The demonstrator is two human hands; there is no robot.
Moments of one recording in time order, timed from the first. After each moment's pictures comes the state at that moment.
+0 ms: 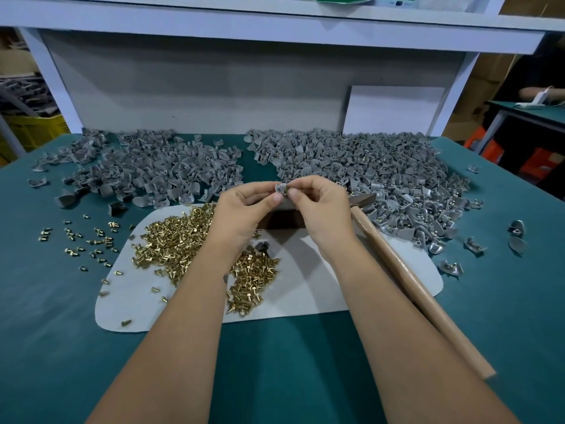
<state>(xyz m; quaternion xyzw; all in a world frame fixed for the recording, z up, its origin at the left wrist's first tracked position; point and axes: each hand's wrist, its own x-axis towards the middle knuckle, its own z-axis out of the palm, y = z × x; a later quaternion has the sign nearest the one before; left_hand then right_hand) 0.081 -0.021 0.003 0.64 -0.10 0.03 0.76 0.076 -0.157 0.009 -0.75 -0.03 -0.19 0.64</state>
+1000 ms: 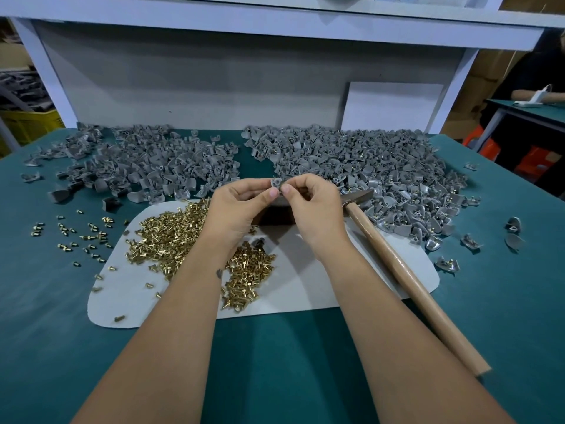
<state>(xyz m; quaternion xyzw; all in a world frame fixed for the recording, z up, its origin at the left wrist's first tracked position) 0.083 -0.021 -0.002 0.63 -0.09 0.02 0.77 0.074 -0.153 0.007 -0.78 -0.03 -0.22 0.59</state>
